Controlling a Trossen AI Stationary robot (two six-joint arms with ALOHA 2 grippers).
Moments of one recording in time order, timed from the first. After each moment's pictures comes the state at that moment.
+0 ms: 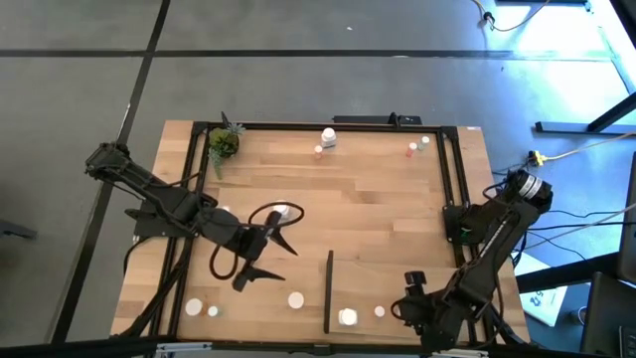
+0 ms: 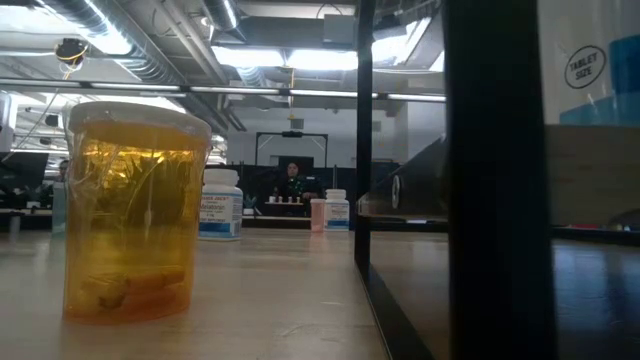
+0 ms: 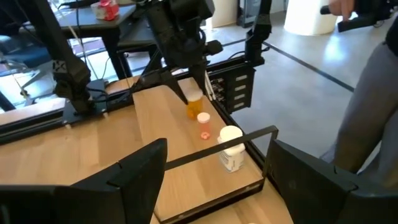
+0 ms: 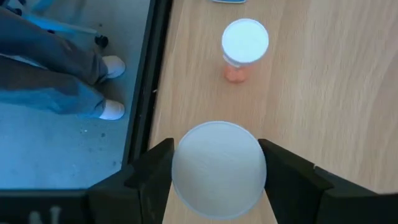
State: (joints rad) left arm -0.49 1.23 1.10 -0.19 -0.11 0.04; right arm 0.98 1.60 1.17 -0.72 0.23 0.82
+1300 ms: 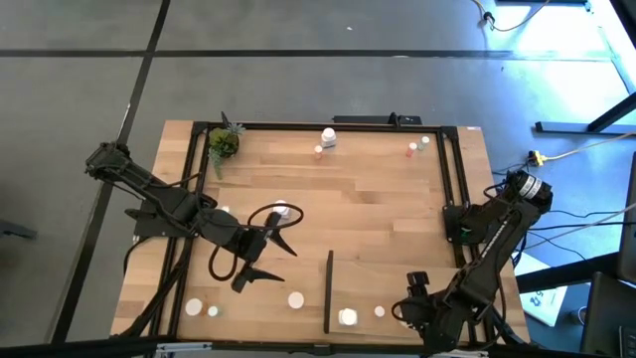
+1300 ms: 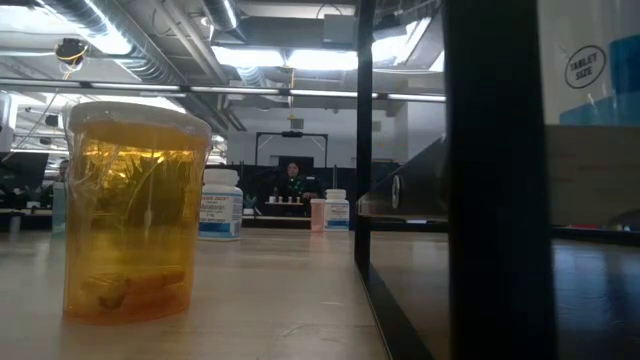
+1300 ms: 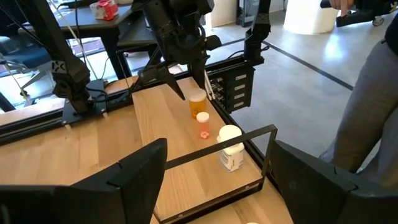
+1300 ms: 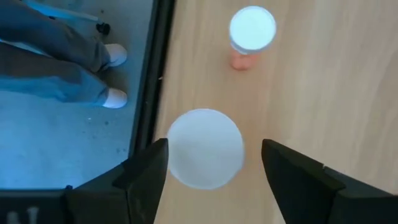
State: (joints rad) left arm -0.49 1.23 1.10 -0.19 -0.11 0.04; right arm 0.98 1.61 1.23 -0.81 0.19 0.83
